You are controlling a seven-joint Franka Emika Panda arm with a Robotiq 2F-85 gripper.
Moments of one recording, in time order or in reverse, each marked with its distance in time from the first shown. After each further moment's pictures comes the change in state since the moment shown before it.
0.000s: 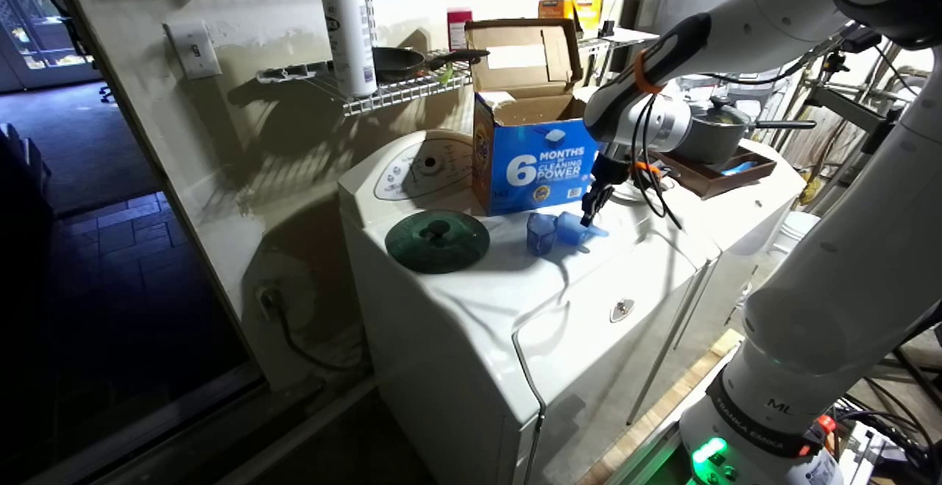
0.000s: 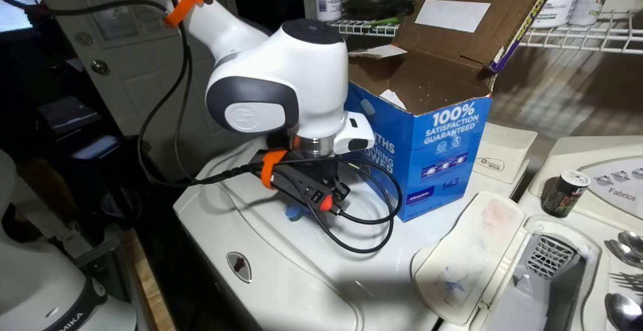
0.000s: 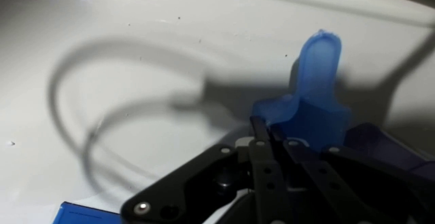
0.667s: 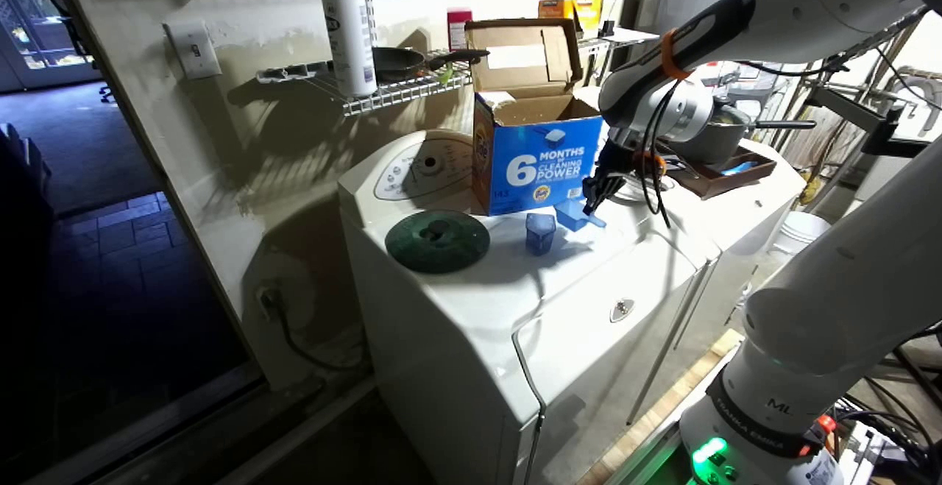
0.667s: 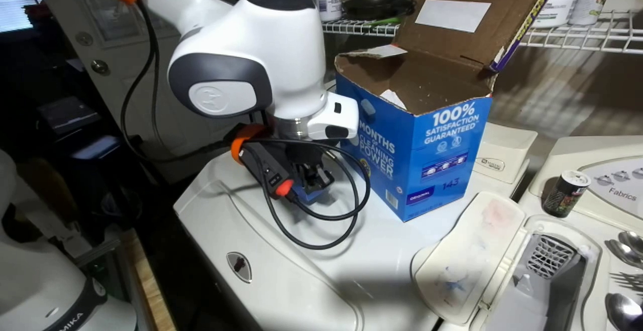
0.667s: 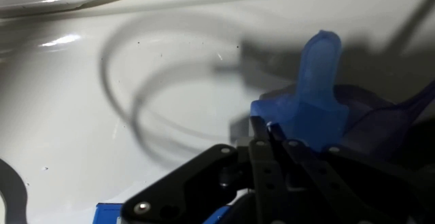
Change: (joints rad) arm 0.000 -0.158 0.000 -0.071 0.000 -0.019 0.275
